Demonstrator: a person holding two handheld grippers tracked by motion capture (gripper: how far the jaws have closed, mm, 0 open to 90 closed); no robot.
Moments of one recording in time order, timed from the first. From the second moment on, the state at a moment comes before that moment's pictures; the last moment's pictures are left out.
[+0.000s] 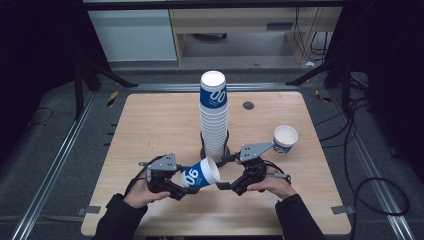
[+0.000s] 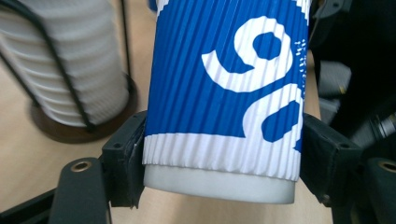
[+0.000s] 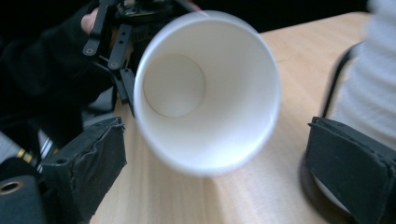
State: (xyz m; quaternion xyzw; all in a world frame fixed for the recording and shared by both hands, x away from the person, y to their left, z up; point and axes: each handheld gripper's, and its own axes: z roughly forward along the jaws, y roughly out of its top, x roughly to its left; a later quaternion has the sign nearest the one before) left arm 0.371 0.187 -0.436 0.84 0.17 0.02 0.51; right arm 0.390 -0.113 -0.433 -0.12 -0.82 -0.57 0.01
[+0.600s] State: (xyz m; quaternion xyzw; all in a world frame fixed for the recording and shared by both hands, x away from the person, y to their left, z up) left arm 0.363 0.176 -0.435 0.78 0.18 0.04 0.60; right arm 0.391 -0.117 -0.425 -0.14 -0.77 -0.62 0.02
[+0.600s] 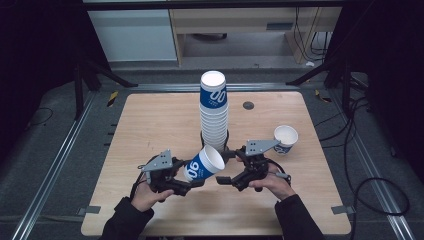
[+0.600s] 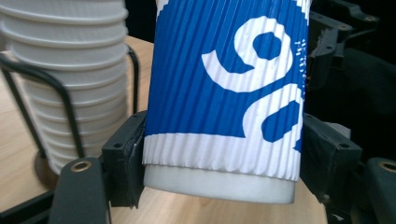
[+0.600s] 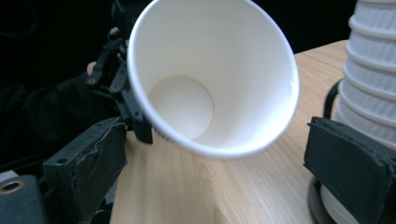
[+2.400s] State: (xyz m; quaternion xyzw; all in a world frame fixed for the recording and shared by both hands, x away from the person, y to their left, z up) left arm 0.364 0.170 -0.448 0.82 0.18 0.04 0.54; right arm 0.385 -0.122 -0.412 -0.14 -0.75 -0.65 0.01
